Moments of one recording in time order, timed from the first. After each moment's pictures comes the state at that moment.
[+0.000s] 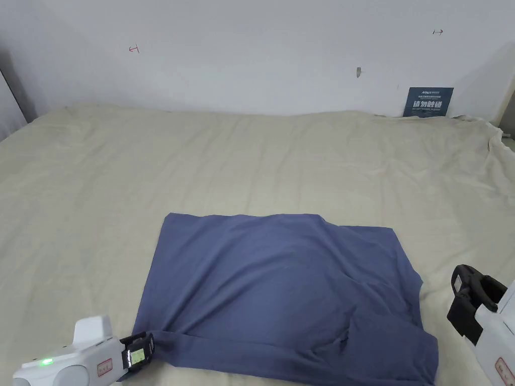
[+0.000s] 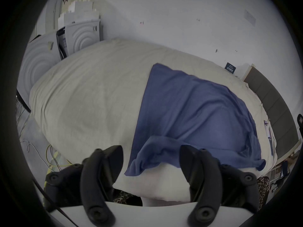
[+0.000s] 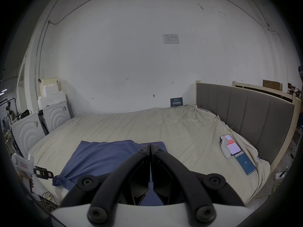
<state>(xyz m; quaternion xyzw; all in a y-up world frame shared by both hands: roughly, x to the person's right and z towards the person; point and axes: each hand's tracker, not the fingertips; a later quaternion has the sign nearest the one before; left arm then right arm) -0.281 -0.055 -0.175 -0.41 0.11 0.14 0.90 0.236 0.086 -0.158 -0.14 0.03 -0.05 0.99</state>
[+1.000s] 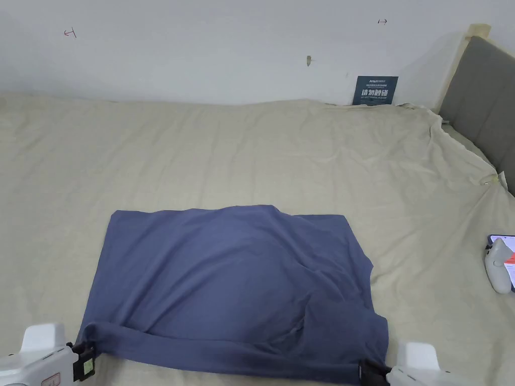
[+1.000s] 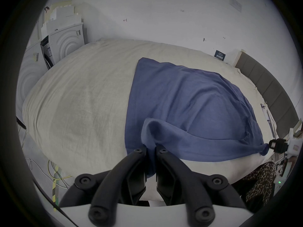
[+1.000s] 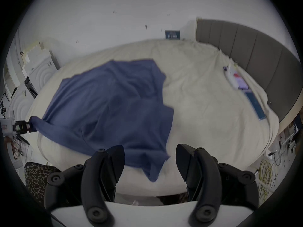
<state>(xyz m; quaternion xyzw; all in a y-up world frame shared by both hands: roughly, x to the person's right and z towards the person) -0.273 -0.051 -0.187 -0.41 0.05 0.08 0.91 0.256 -0.080 -0.178 -0.44 0.02 -0.04 0.90</state>
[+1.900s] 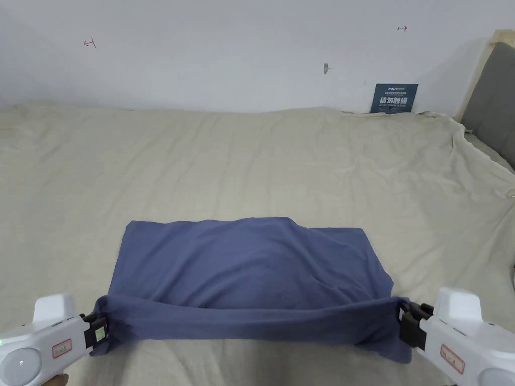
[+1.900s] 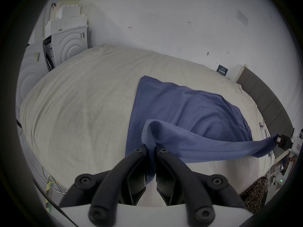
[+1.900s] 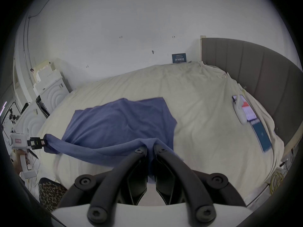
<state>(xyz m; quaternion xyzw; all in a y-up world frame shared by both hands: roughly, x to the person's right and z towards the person) -0.289 -0.021 -0.245 -0.38 0.06 0.12 0.92 0.267 0.009 -0.247 -0.32 0.06 -0.07 0.94</state>
